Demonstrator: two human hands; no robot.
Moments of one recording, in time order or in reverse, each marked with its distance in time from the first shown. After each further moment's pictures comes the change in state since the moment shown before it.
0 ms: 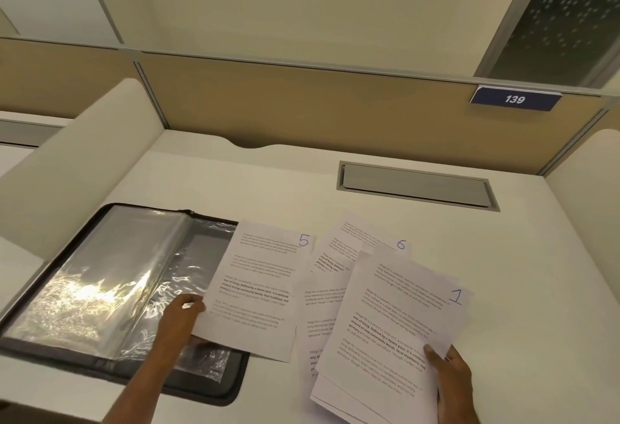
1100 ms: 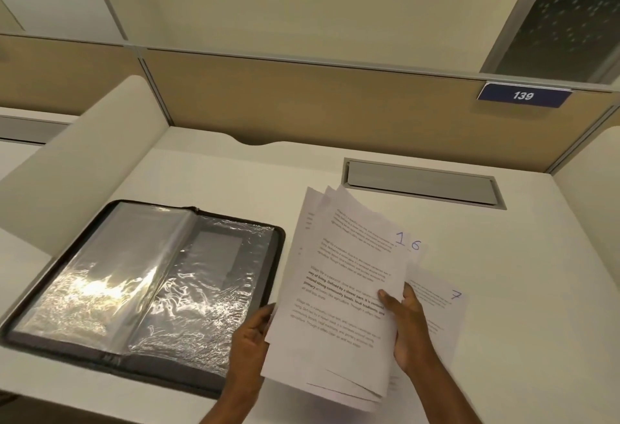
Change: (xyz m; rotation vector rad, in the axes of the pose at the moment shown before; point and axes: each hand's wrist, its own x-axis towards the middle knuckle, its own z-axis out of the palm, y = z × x) left_hand -0.132 0.026 0.081 -0.439 -0.266 0.216; right_hand -0.062 -0.067 0.096 0.202 -0.483 -0.103
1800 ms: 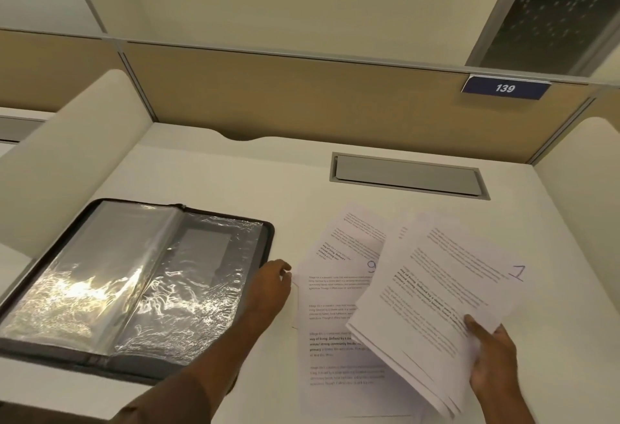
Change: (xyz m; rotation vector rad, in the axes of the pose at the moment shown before) left_hand 0.117 -0.017 0.035 0.951 -0.070 0.184; right_hand -0.025 -0.035 -0.124 0.085 0.476 -0.098
